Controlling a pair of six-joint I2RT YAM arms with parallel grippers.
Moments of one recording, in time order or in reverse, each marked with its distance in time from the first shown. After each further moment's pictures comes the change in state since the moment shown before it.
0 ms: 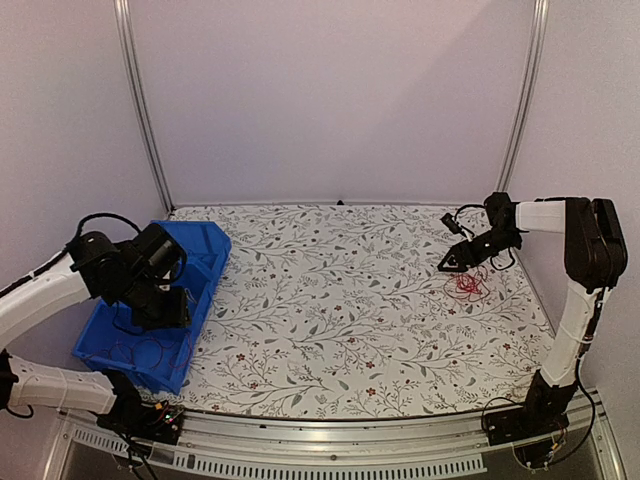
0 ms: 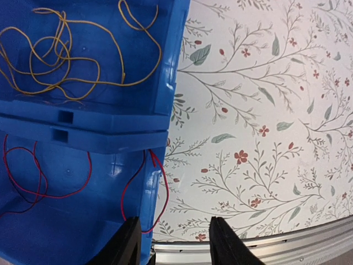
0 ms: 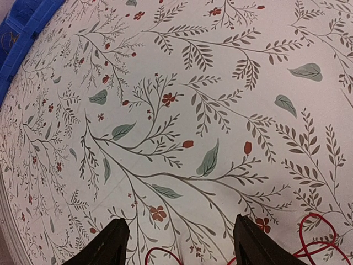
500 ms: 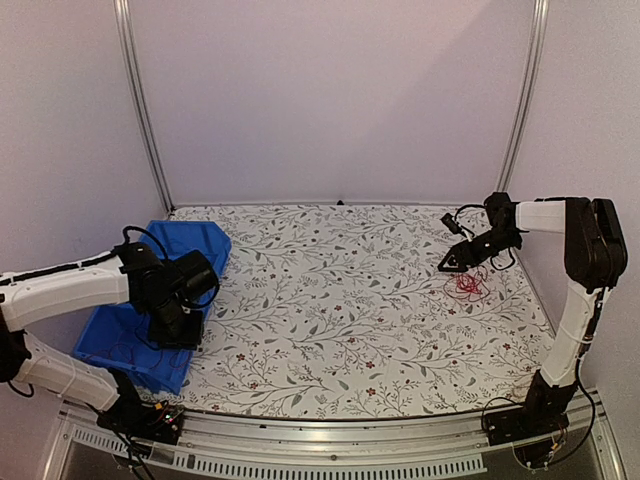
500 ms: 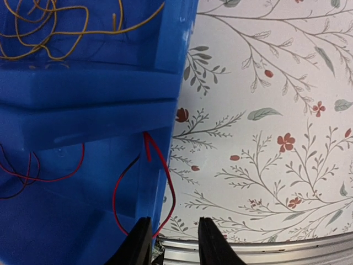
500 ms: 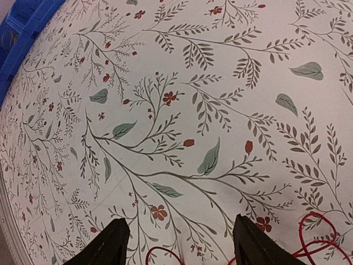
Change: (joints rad) left arm -0.117 0.215 -0.077 0.007 -0.003 -0.111; right arm 0.000 0.000 0.001 -0.005 0.000 -0.002
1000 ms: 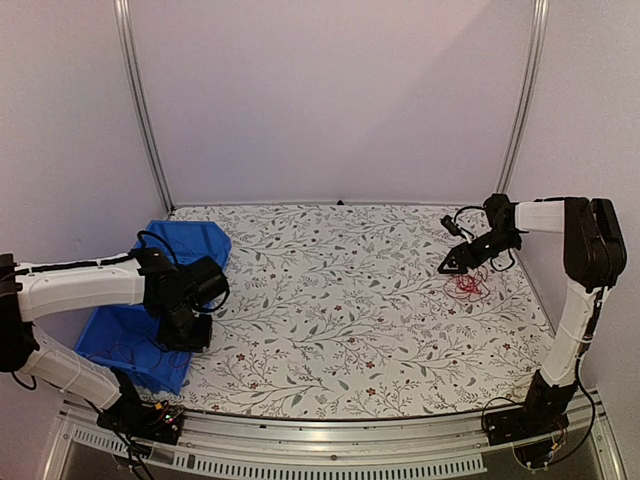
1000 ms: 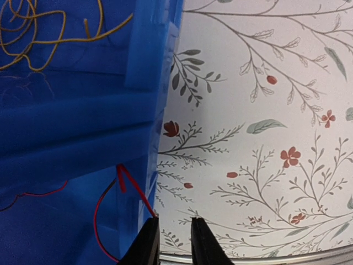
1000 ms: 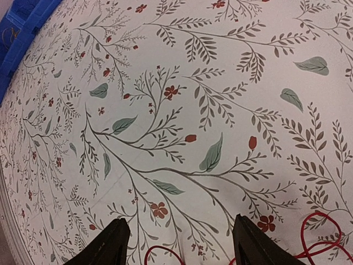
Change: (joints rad) left arm -0.007 0.089 -0.027 0.084 -0.003 0.009; right arm 0.000 0.007 0.000 -0.013 -0.001 -0.016
